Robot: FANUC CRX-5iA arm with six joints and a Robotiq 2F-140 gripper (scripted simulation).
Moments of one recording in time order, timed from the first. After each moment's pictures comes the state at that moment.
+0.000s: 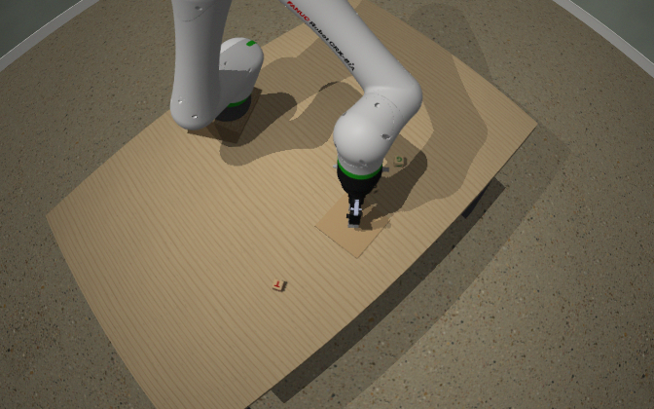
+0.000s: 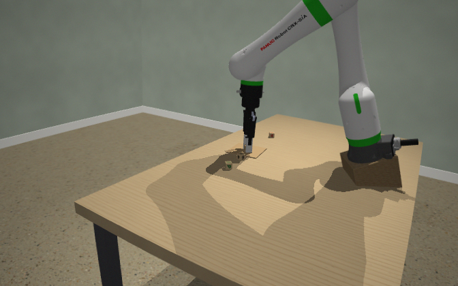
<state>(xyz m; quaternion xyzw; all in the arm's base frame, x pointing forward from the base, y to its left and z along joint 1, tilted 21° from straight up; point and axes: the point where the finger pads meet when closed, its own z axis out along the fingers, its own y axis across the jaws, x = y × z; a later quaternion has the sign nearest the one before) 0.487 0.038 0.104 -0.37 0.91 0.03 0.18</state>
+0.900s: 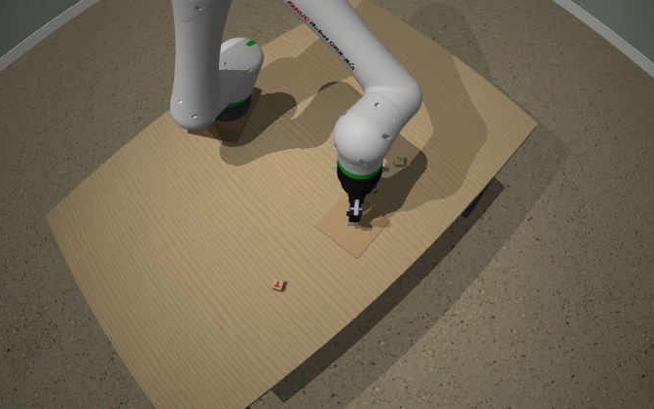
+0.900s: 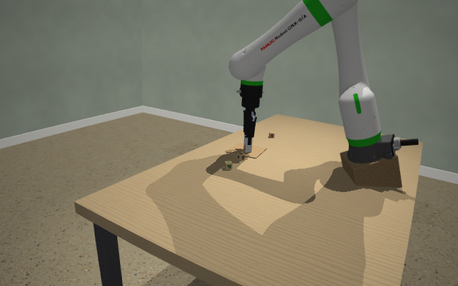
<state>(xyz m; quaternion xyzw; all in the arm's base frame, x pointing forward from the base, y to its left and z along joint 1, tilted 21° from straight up) 0.487 0.038 0.104 -0.37 0.91 0.03 0.18</state>
